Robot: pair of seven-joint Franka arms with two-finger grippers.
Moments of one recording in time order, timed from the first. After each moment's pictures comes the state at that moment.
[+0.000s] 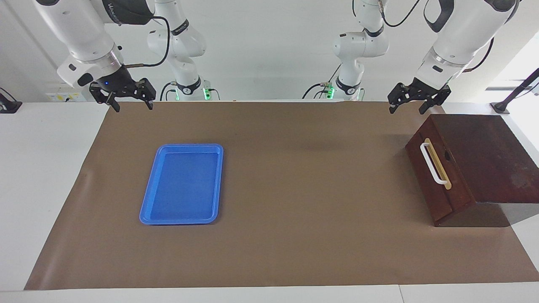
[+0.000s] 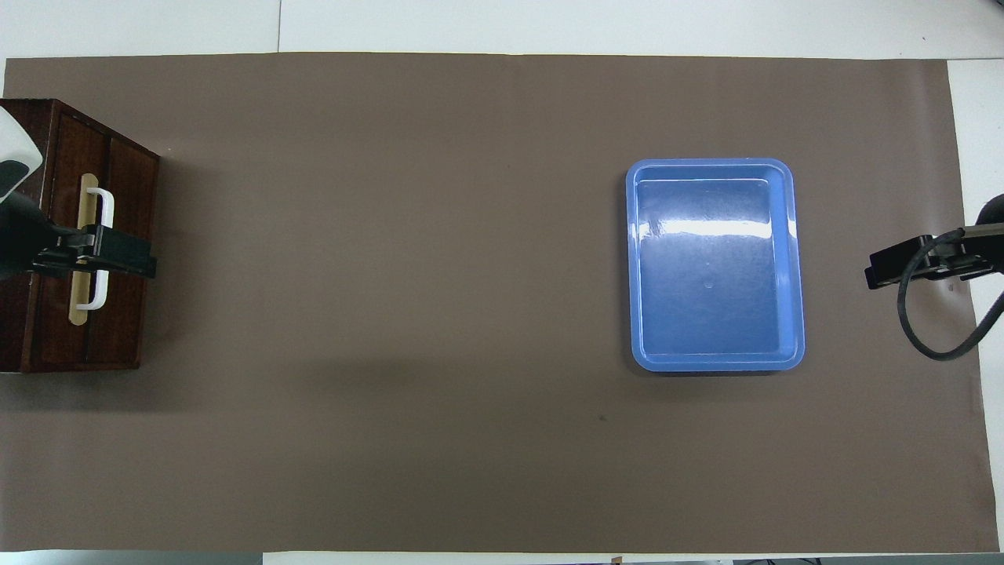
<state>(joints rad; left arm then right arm) -0.05 -0.05 -0.06 -1.64 -0.04 1.53 -0.02 -0.11 -0.04 0.10 -1.62 0.00 1.47 -0.08</state>
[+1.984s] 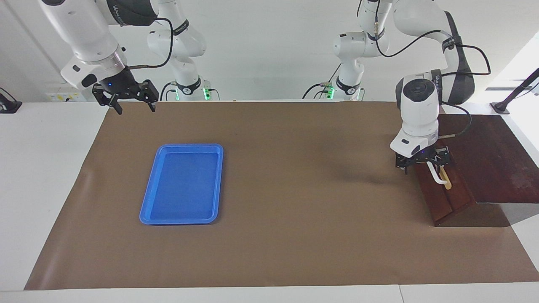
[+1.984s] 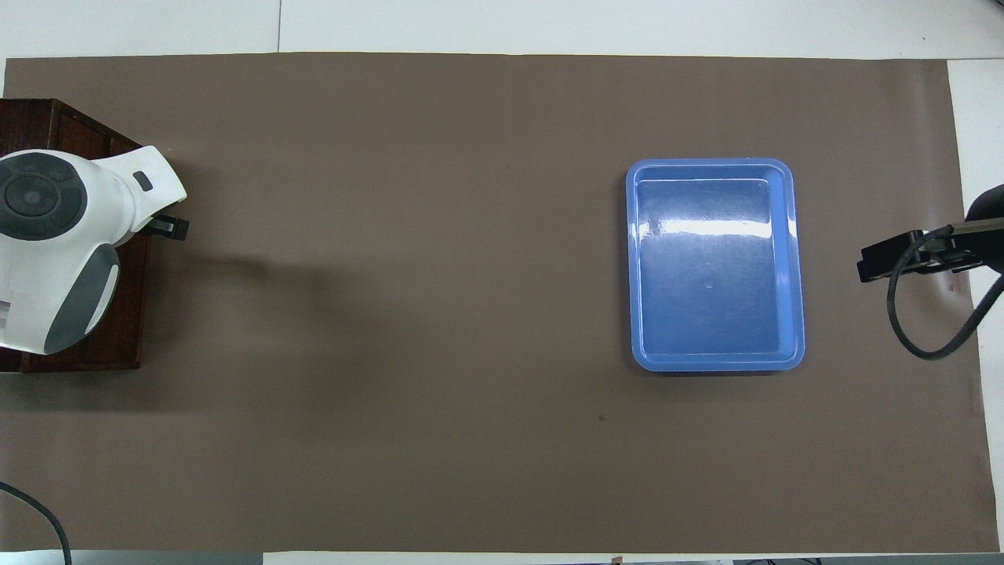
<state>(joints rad) 0.00 0.13 -0.05 -2.02 0.55 2.28 -0.08 -0.10 -0.04 0.10 -1.63 0.00 1.50 -0.08</state>
